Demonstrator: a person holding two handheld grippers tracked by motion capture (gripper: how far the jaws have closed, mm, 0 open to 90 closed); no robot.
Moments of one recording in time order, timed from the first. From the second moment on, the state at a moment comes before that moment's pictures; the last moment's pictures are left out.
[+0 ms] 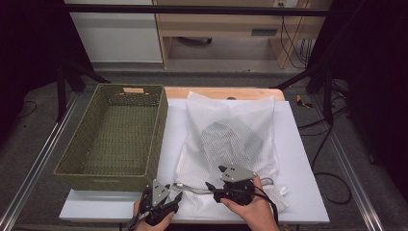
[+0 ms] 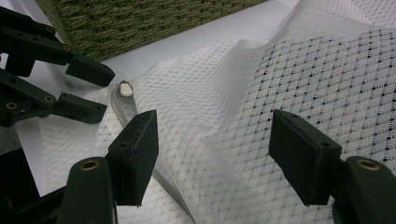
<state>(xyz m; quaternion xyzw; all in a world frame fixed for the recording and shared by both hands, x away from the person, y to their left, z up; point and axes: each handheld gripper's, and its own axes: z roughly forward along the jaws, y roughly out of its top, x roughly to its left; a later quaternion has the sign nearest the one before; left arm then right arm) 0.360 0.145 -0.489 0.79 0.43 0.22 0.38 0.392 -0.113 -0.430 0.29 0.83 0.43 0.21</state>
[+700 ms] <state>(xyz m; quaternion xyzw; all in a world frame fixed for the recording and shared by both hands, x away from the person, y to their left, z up) 0.363 0.144 -0.492 0.79 0.41 0.21 0.40 0.392 -0.112 -0.430 0.29 0.83 0.43 0.20</state>
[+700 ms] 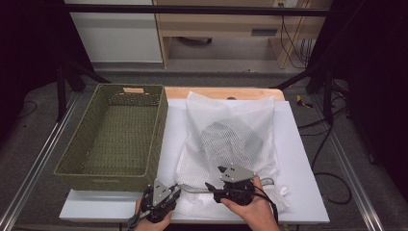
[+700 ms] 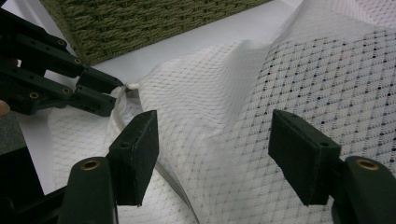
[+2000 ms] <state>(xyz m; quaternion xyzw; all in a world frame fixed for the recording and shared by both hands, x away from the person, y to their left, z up) 0.355 0.148 -0.483 0.78 0.41 0.23 0.41 0.385 -0.096 -0.435 0.26 0.85 0.42 0.17</state>
